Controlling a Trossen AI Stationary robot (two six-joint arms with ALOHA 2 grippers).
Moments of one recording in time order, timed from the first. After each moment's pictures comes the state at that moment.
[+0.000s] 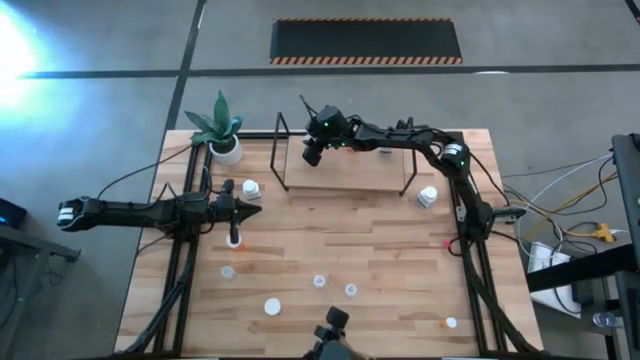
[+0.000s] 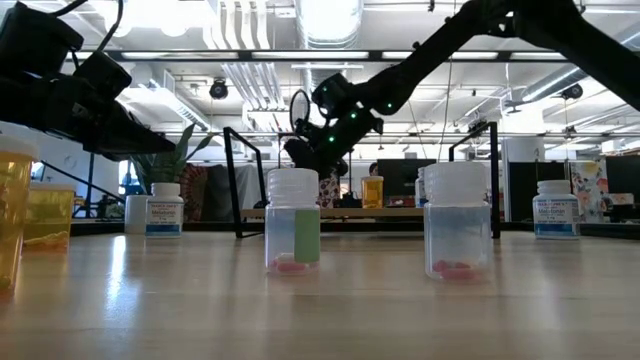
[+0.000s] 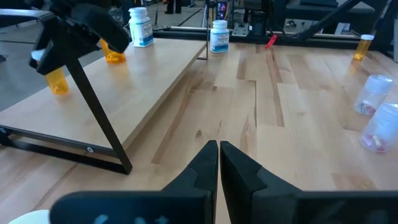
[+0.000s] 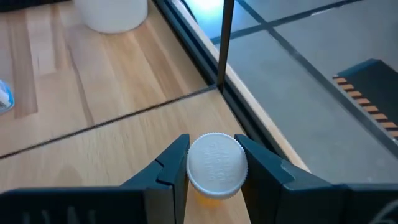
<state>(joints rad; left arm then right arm) 0.05 0.36 0.00 0.07 -0.16 -0.05 -0.52 2.20 1.65 -0.05 -0.05 -0.09</state>
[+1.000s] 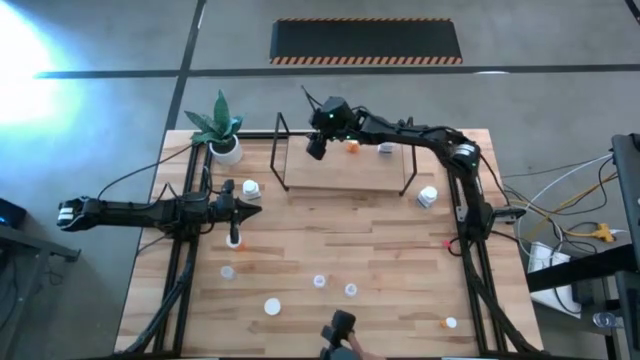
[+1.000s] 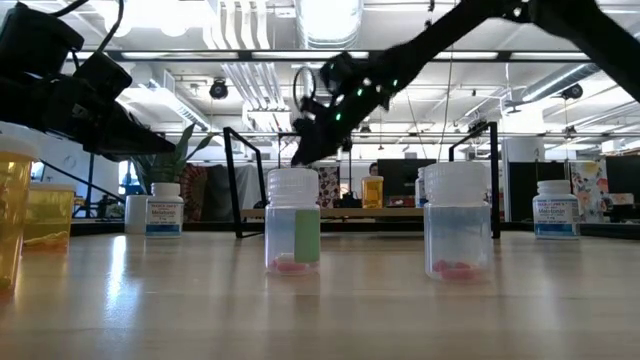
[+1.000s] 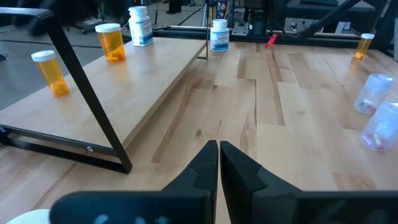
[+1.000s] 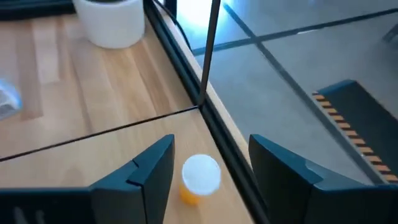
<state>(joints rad) 0.05 0.37 0.00 0.07 -0.16 -0.05 -0.52 2.09 1.66 -0.16 -0.03 -0.18</state>
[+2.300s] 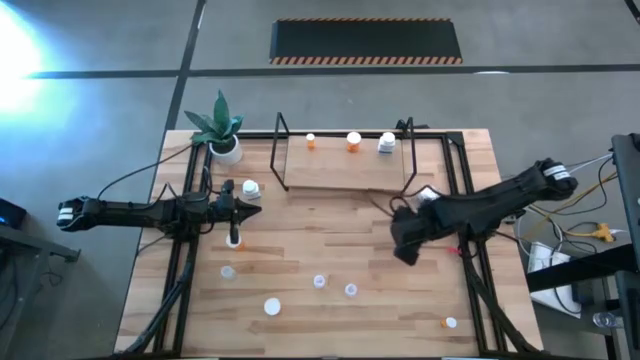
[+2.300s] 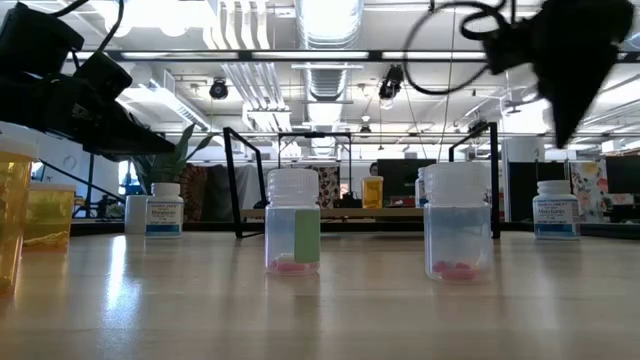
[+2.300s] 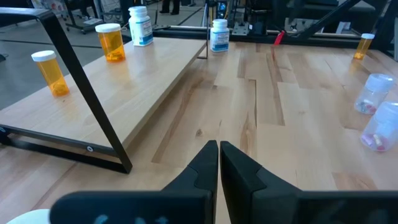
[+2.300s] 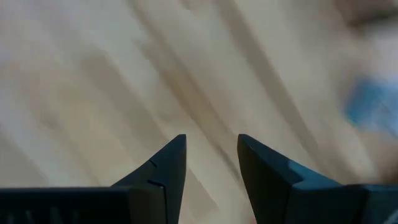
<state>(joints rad) 0.05 0.37 0.00 0.07 -0.16 -0.05 0.28 1.33 1.00 -1.16 0.10 0.86</state>
